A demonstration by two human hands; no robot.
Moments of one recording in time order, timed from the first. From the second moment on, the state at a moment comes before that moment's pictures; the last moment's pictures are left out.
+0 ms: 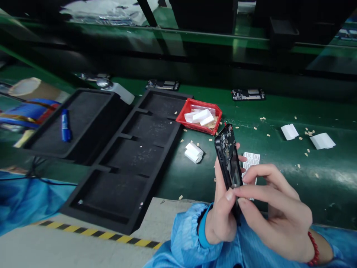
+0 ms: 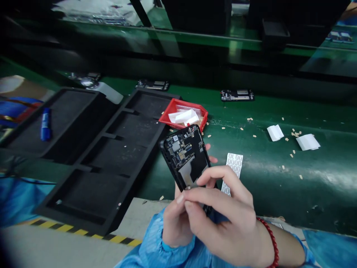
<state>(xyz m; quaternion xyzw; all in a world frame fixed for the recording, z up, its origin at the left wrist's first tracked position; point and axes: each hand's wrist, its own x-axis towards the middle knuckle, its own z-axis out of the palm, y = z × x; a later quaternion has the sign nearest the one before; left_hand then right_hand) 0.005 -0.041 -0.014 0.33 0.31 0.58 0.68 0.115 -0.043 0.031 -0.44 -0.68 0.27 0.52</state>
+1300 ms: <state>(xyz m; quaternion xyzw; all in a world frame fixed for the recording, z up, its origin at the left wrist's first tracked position) 0.003 -0.040 -0.009 0.27 0.22 0.51 0.78 0.110 -0.051 0.024 -0.45 -0.63 0.37 0.52</state>
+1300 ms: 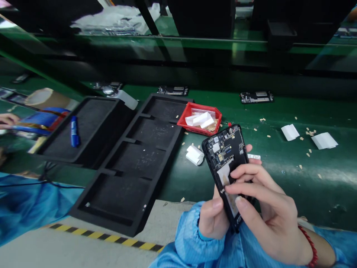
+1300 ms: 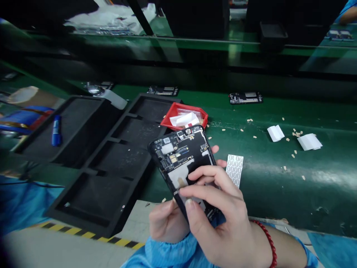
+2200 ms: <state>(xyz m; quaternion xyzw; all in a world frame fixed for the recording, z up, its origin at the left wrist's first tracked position) -0.002 -0.023 -0.019 0.30 0.41 0.51 0.70 0.149 -0.053 -0.020 -0.50 -0.47 0.58 0.45</state>
